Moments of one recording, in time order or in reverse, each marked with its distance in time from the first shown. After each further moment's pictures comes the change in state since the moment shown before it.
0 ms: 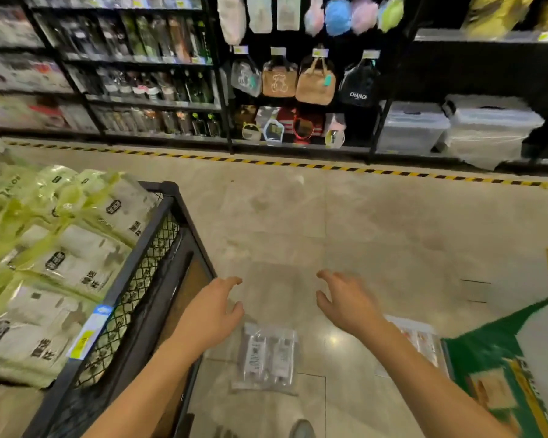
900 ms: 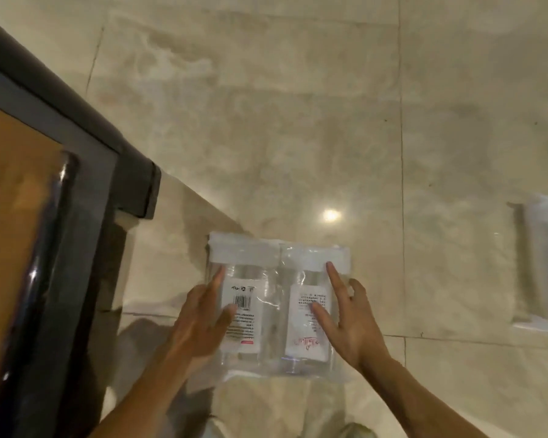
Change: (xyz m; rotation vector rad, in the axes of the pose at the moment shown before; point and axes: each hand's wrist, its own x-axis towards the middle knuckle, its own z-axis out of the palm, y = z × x) left_hand 0.255 -0.446 0.639 -0.285 -0.327 -0.217; right_hand 0.227 0.203 0.731 0.443 -0.188 0.283
